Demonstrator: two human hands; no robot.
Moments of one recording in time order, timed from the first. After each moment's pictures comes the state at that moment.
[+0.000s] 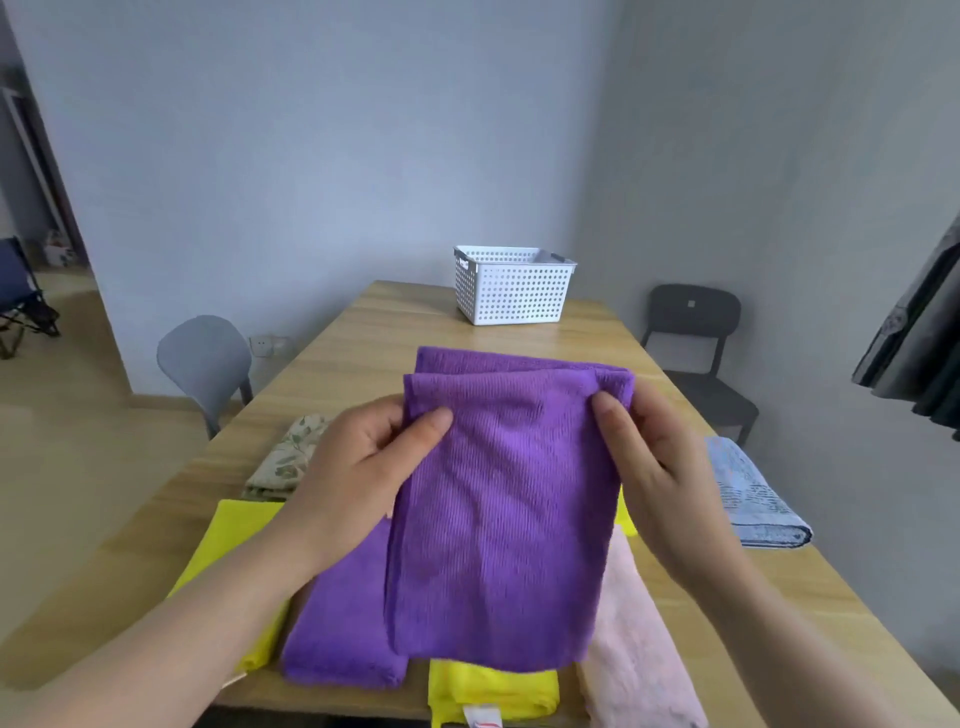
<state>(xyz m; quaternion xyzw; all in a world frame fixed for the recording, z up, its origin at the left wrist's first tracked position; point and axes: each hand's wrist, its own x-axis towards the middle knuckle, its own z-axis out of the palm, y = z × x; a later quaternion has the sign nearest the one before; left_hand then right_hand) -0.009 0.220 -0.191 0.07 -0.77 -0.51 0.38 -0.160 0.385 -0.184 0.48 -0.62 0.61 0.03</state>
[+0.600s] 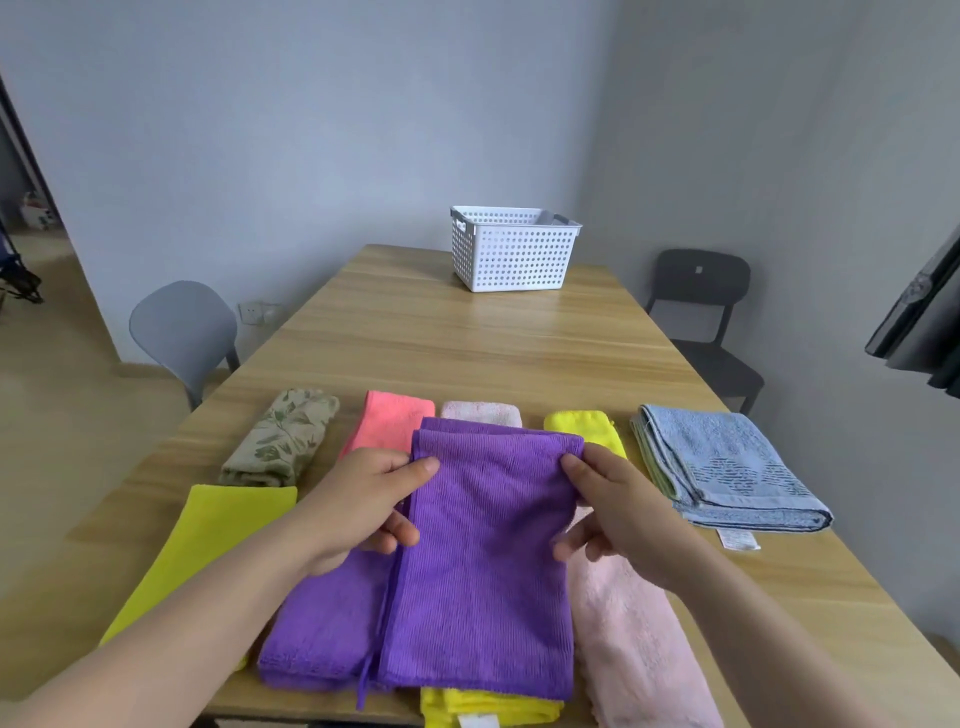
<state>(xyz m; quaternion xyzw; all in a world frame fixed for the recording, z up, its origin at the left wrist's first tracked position) -0.042 0.186 -0.250 0.28 -0.72 -0.62 0.11 -0.190 0.361 -0.237 0.27 -0.74 0.54 -0.30</state>
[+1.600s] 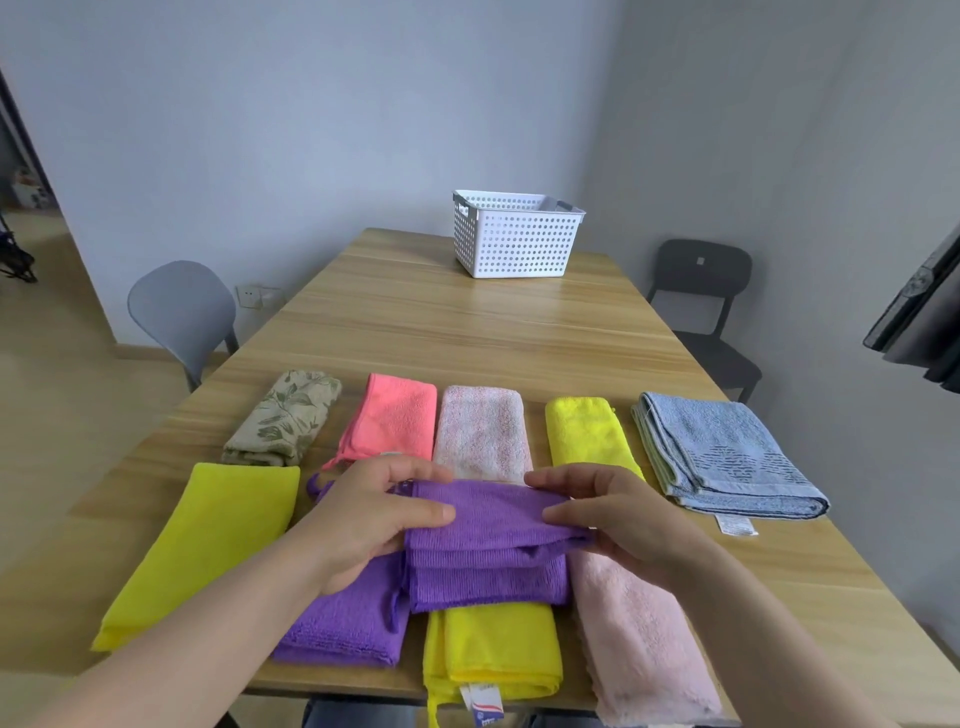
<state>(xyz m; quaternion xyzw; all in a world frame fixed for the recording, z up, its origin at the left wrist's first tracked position) -0.029 0.202 -0.263 0.28 -0.63 -0.72 0.11 -0.198 0.367 -0.259 0.24 -0.66 0.56 -0.43</state>
